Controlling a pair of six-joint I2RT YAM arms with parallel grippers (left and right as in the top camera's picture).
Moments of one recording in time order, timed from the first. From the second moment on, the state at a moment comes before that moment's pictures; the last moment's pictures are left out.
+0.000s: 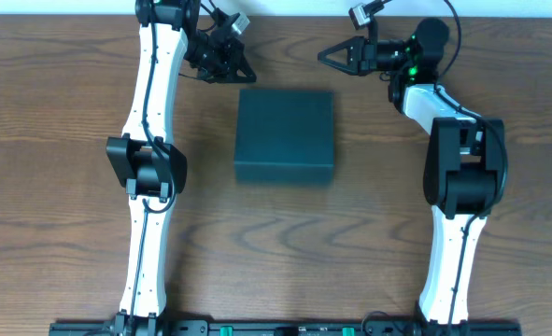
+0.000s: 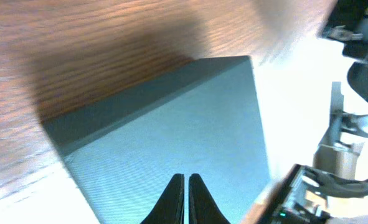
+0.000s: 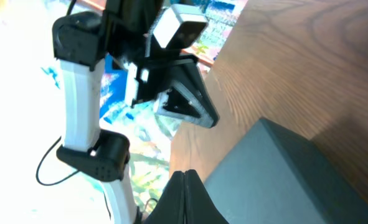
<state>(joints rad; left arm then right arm) -0.13 2.69 2.90 -1.65 0.78 0.11 0.02 2.42 1.68 1.02 -1.55 1.40</state>
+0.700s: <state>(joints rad) -0.18 2.69 3.07 -1.57 0.58 0.04 -0.07 2.40 1.74 -0.17 -0.78 0.77</state>
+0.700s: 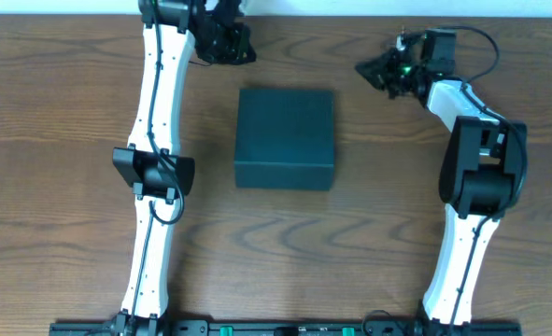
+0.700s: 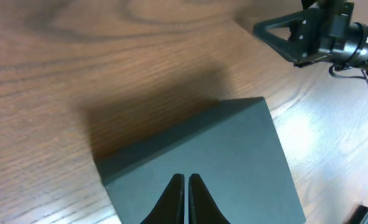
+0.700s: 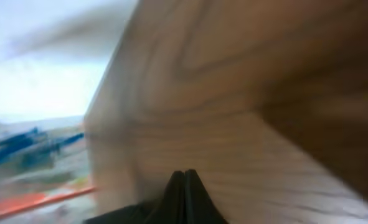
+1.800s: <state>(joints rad) -0.36 2.46 2.77 -1.70 0.38 0.22 0.02 0.95 1.01 -0.88 -0.34 0.23</state>
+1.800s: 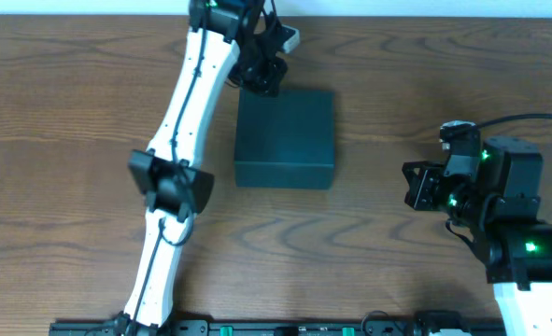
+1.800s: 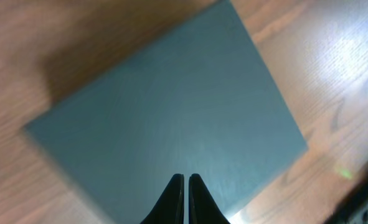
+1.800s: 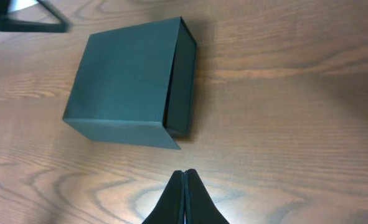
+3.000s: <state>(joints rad) -0.38 2.08 1.73 -1.00 0.54 0.36 0.40 1.28 0.51 -0.14 -0.34 0.58</state>
